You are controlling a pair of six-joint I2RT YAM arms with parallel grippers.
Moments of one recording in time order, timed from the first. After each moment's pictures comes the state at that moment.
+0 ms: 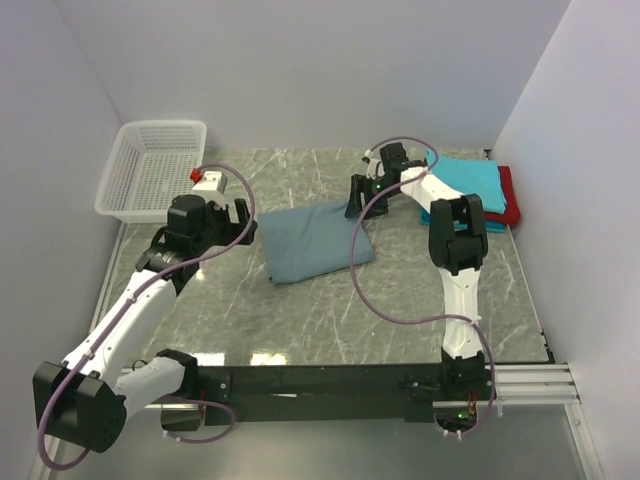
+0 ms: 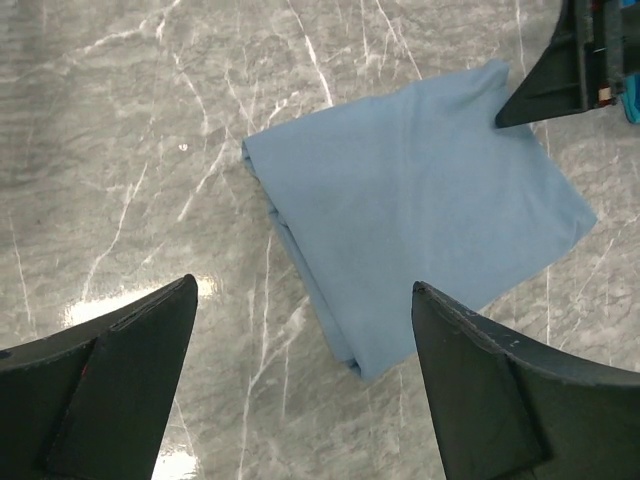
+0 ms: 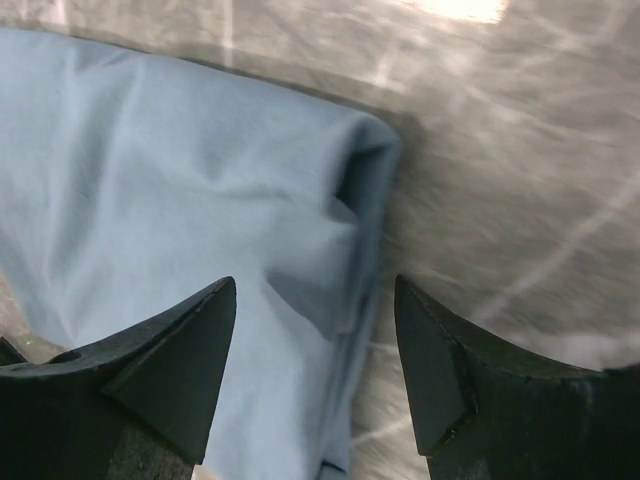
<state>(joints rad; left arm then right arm) -0.30 1.04 0.84 -0.24 0.04 -0.25 0.22 2.29 1.82 -0.65 -0.51 0.15</state>
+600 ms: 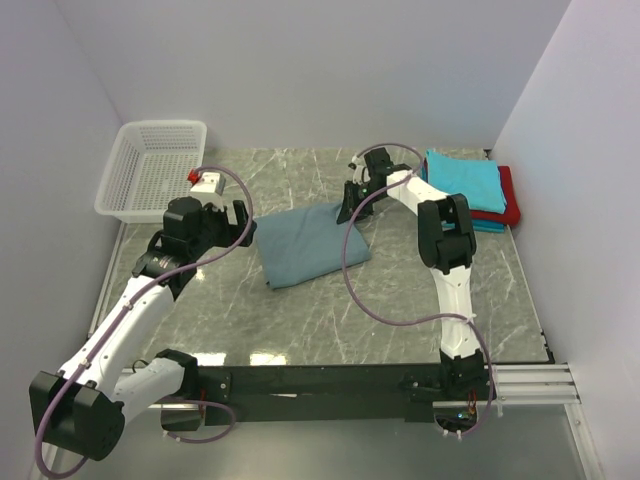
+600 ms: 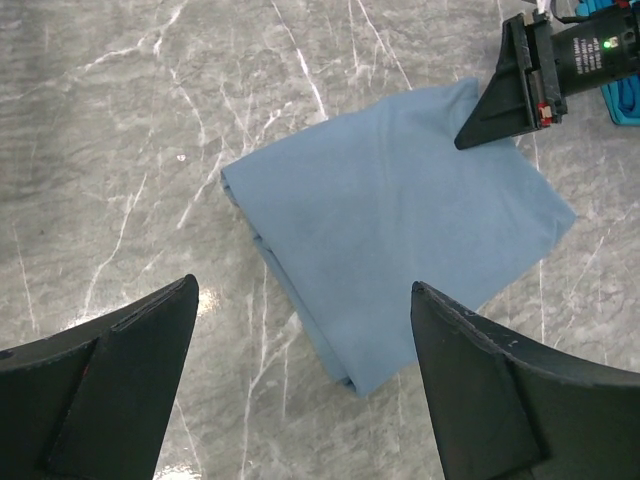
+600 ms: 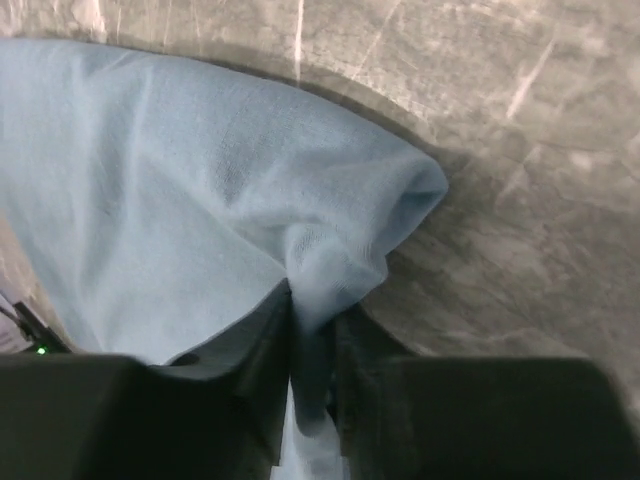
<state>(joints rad) -0.30 0.99 0.82 -0.23 0.05 -0.23 0.29 2.35 1.85 -0.63 -0.55 0.24</state>
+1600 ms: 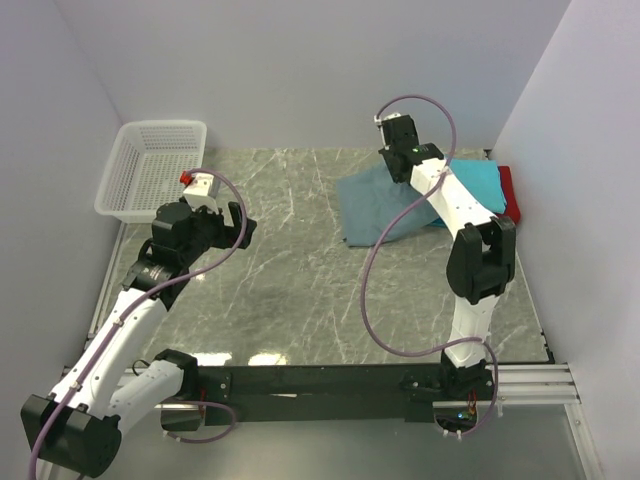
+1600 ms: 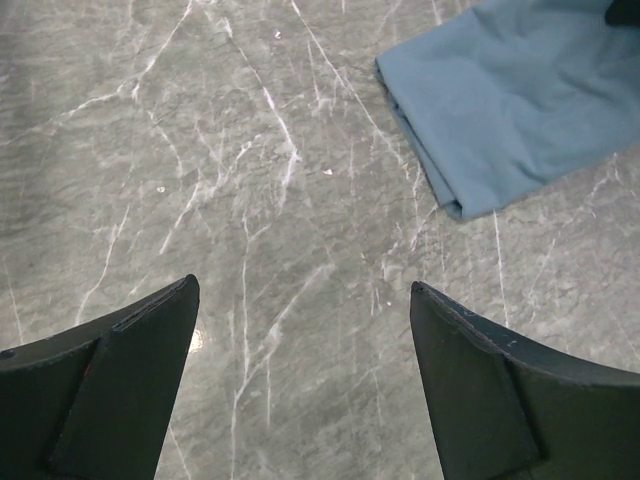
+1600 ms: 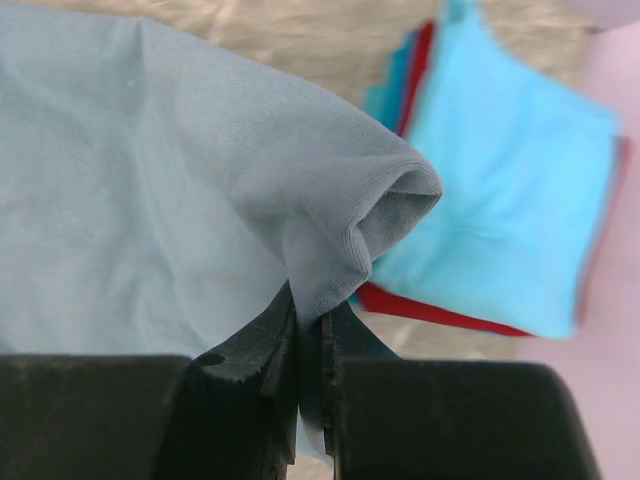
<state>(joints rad) -0.30 0.90 0.82 -0.22 0.10 -0.23 0.30 1.95 1.78 -0.66 0.39 -0.19</state>
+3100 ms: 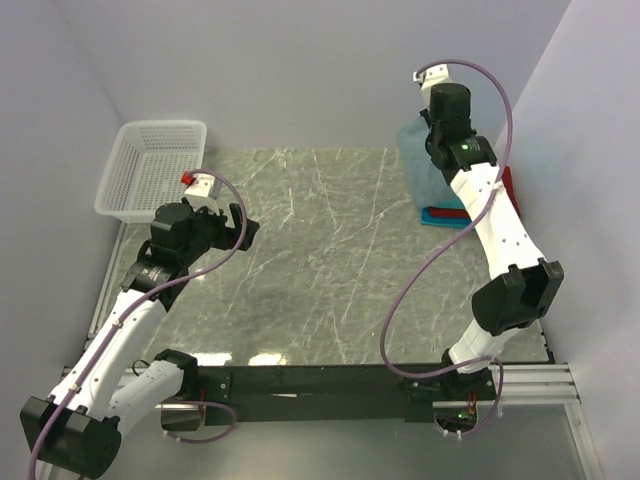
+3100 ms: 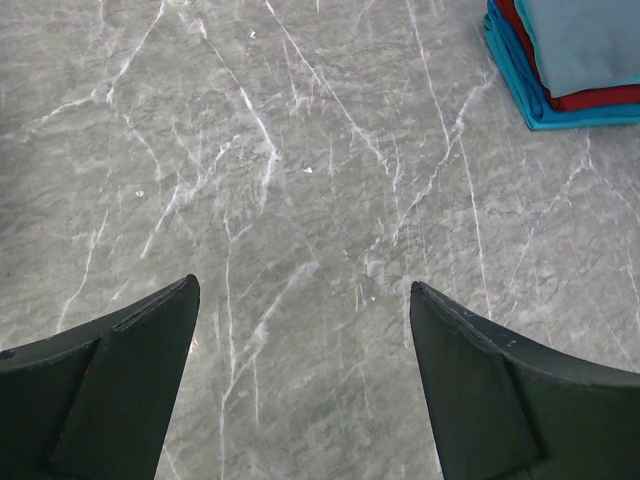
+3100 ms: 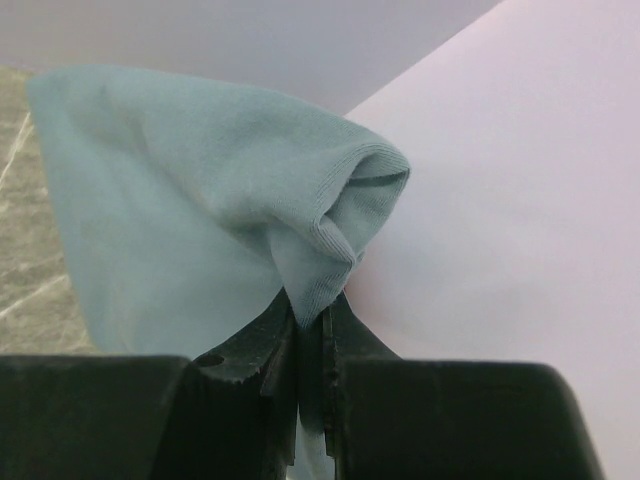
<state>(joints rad) -0.30 0.89 0.82 -0.22 0.16 -0.23 0.23 1.67 1.81 -0.52 0.60 -0.47</state>
